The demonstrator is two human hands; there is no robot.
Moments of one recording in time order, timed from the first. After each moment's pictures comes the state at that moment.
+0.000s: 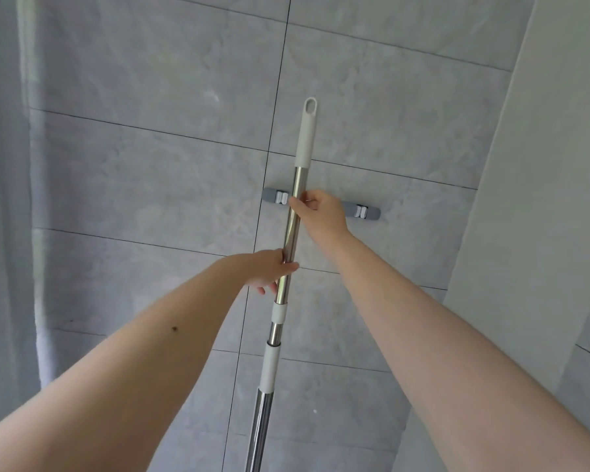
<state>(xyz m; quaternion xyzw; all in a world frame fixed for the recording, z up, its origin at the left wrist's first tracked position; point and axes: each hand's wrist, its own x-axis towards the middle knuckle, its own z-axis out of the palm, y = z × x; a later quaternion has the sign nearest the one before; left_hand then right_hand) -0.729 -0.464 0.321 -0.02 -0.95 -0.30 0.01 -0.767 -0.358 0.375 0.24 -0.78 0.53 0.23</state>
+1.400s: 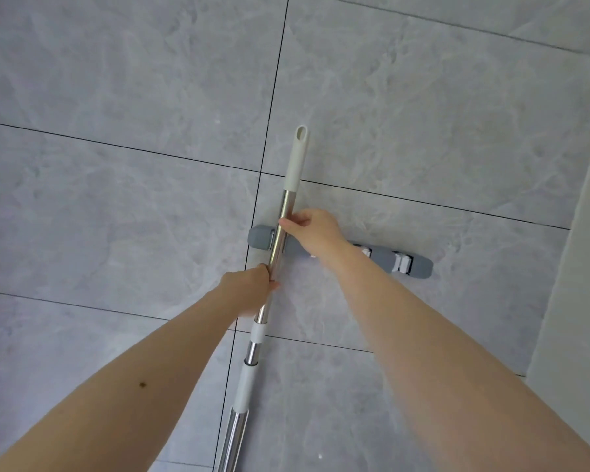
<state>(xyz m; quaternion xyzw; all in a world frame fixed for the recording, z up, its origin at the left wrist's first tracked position) -0.968 -0.534 0.322 0.04 -0.97 -0.09 0.20 -0.998 -0.416 0.412 0.26 -0.85 0.41 0.20</state>
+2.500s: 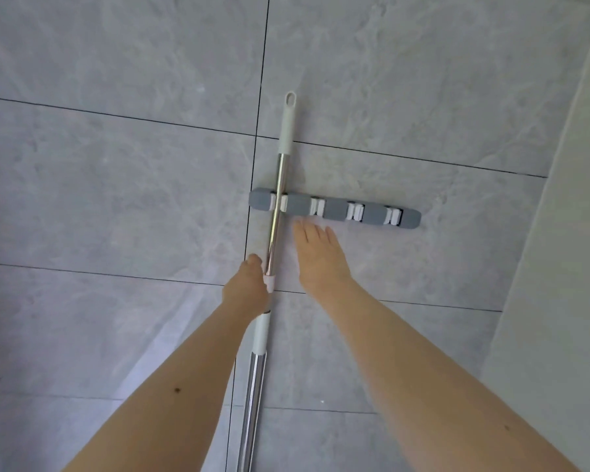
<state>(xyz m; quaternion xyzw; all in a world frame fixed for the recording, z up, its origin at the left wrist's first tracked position) -0.932 -0.516 0.257 0.10 -0.92 -0.30 0.23 -0.939 -0.387 0.315 0.25 -0.92 0.01 0.30</state>
